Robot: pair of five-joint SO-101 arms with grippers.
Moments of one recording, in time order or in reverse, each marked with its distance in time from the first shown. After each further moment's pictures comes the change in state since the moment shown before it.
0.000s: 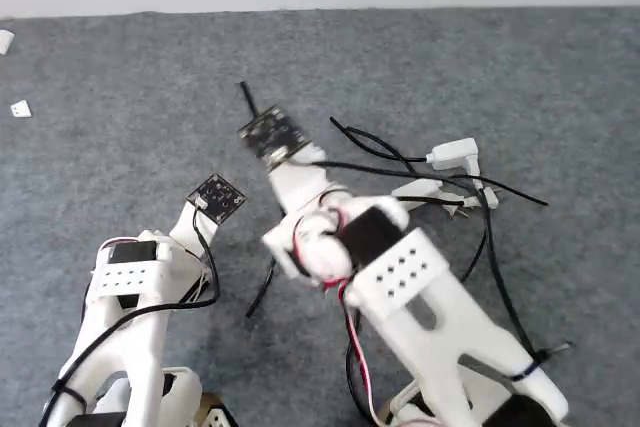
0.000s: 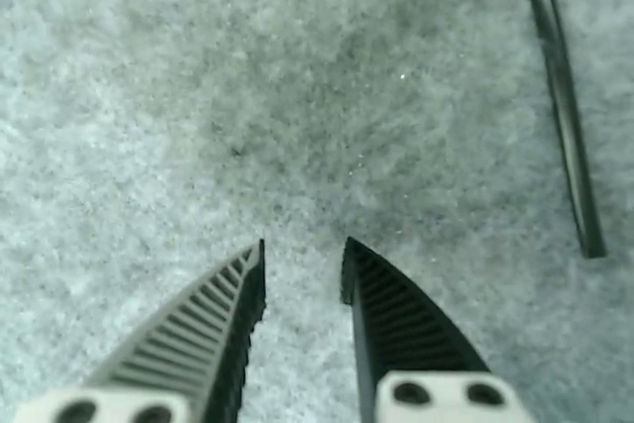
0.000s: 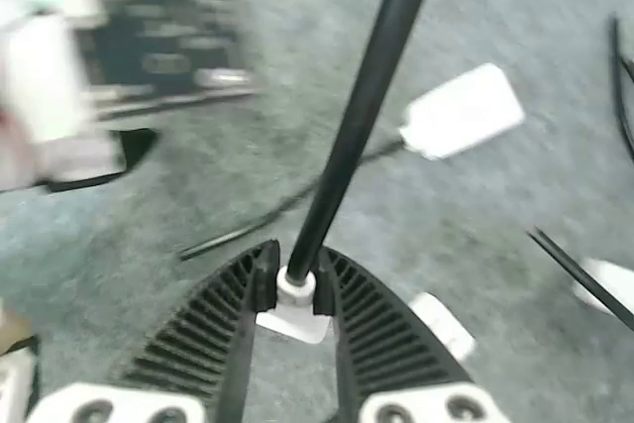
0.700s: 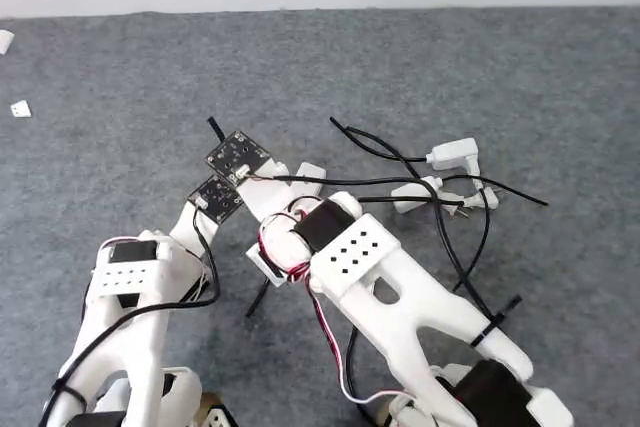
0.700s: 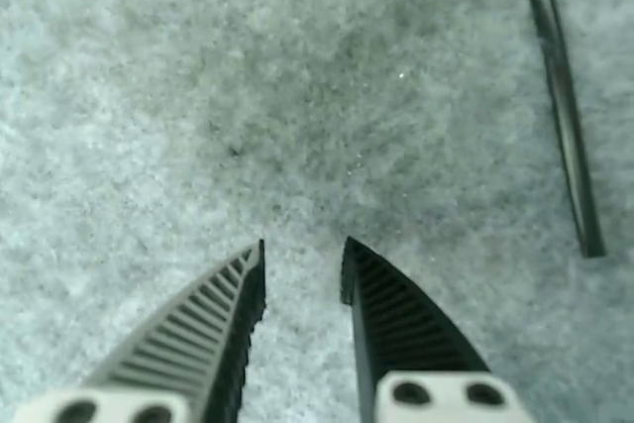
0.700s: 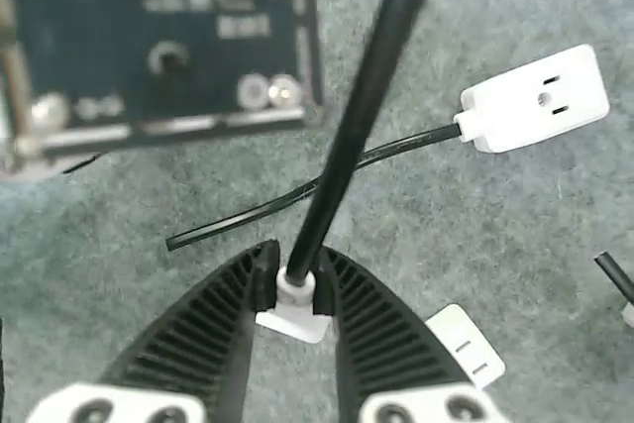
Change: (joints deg) left arm 0.0 0.2 -0.1 0.0 -0.1; right arm -0.5 13.3 -0.4 -4.3 2.2
